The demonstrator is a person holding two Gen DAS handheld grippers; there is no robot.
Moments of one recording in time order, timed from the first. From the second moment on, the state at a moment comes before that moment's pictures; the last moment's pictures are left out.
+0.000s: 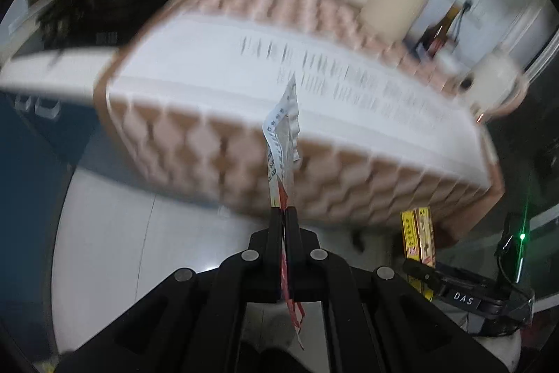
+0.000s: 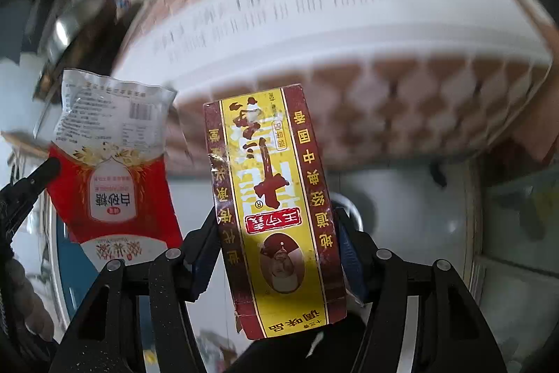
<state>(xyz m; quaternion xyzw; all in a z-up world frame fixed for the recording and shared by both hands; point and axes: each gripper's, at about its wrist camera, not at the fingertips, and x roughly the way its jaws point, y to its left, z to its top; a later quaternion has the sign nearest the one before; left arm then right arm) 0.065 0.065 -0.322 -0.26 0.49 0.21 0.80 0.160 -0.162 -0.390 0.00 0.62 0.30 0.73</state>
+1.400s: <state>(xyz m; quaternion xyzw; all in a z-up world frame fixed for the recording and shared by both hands) 0.065 0.023 -0.729 -0.20 0.66 0.26 0.68 0.128 -0.168 -0.838 -0.09 0.73 0.19 0.65</state>
